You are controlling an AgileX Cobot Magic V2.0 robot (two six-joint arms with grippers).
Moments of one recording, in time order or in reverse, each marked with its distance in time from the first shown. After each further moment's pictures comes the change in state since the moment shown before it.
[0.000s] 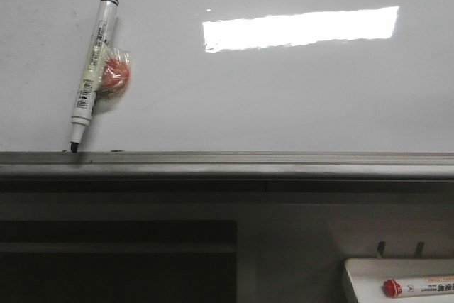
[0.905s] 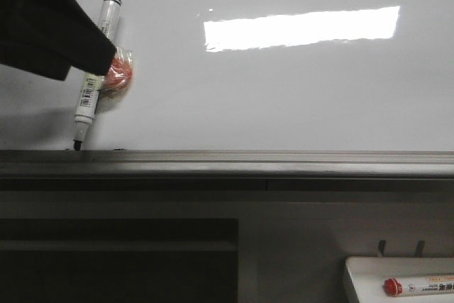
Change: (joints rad) left arm -0.460 0.956 -0.400 0.215 0.065 0.167; right arm 0.000 0.281 -0.190 -0.056 0.105 0.000
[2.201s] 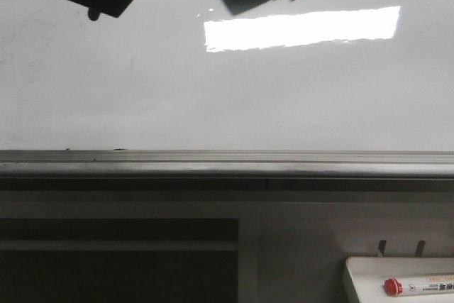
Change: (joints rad) left arm -0.331 -0.148 -0.107 0.161 0.153 0.727; right arm 0.650 0.685 -0.368 0.432 0.119 -0.904
